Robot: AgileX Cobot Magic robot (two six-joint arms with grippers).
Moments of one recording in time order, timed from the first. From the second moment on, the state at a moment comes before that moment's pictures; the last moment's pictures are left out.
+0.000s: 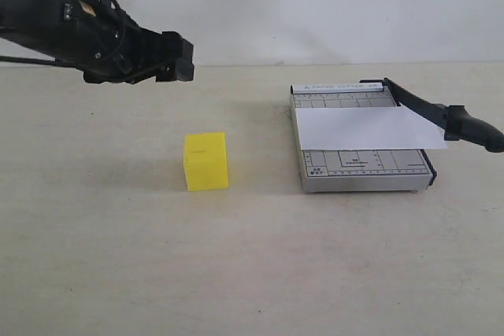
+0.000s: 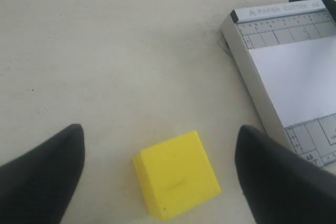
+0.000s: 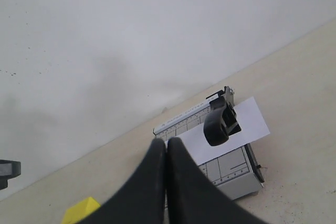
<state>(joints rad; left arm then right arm) -0.52 1.70 -1.19 -0.24 0.37 0.00 0.15 0.26 0.00 0.06 -0.14 0.53</state>
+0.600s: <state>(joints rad) -0.56 1.95 -1.48 -0.04 0.57 -0.30 0.15 0.26 0.00 0.06 -0.14 0.54</state>
